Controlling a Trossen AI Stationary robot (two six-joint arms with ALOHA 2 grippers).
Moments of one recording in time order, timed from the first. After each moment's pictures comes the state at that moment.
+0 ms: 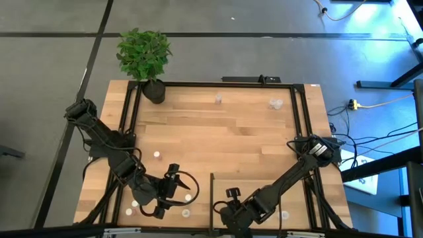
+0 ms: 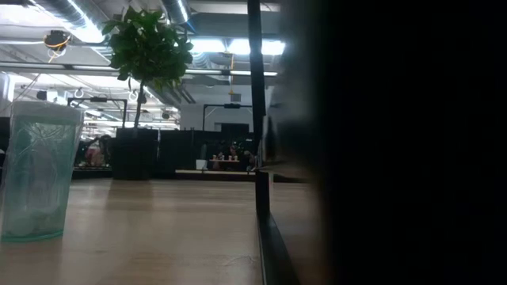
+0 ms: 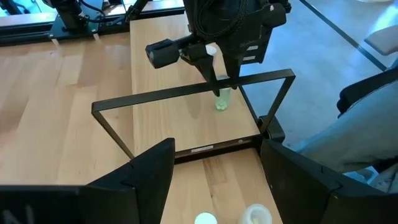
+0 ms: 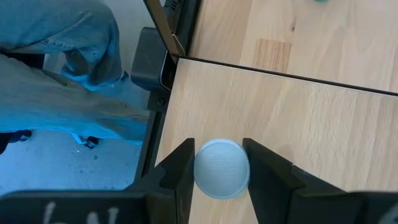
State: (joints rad) left arm -0.77 1.41 1.10 -0.28 -0.48 -0.33; right arm 0.71 2.09 1.74 -0.75 0.12 0.49
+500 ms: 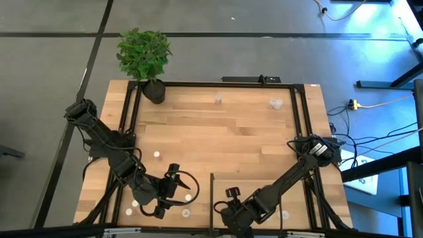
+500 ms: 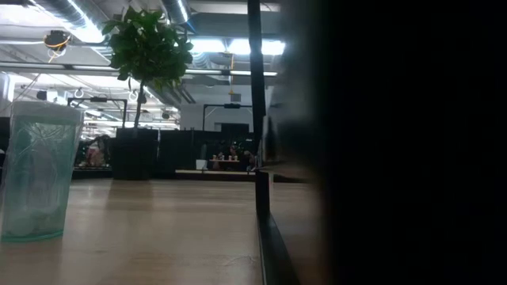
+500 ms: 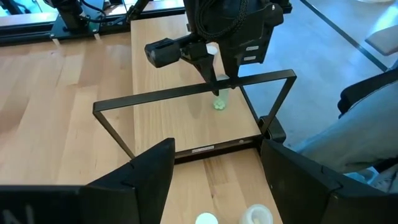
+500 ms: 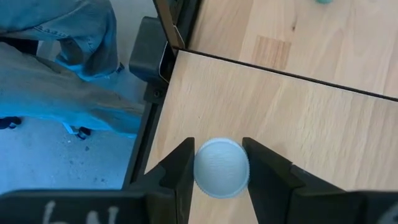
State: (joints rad) left arm -0.77 1.41 1.10 -0.28 -0.48 -0.33; right arm 0.71 2.09 1.74 -0.77 0.12 0.43
